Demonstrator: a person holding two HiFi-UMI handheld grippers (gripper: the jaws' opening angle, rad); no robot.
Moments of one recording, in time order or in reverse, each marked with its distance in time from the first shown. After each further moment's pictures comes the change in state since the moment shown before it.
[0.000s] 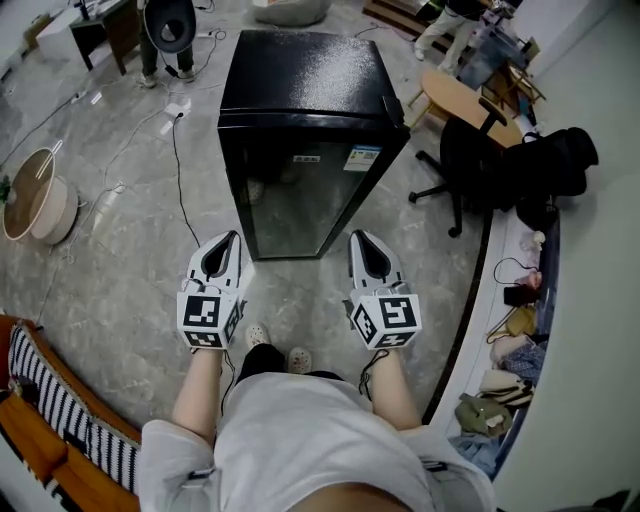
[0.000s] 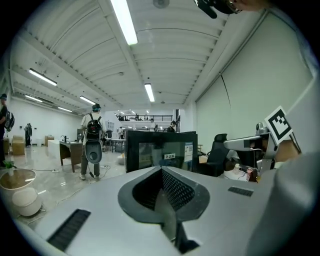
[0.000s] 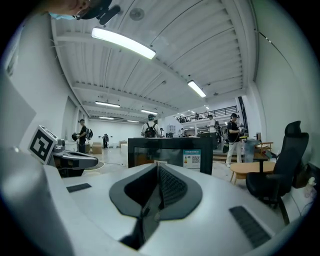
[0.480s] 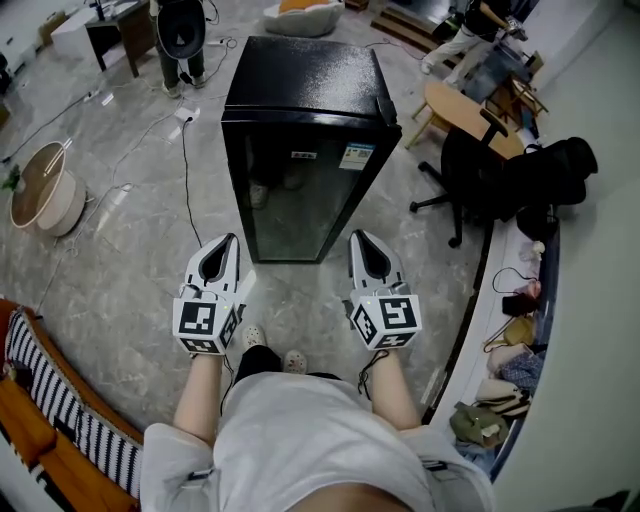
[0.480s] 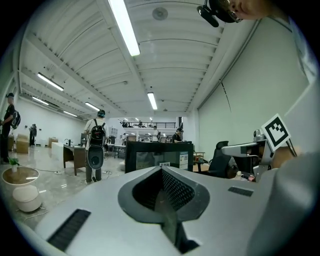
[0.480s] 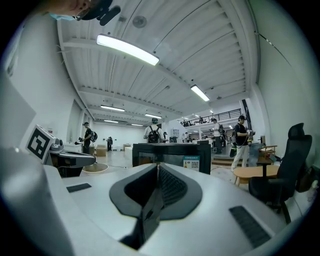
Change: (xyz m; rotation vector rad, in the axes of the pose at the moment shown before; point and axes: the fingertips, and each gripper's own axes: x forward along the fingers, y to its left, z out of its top) left arm -0.042 -0.030 0.021 -0.017 -0.096 0.039; right arm -0.034 -0.002 0.016 -0.015 -0.050 0.048
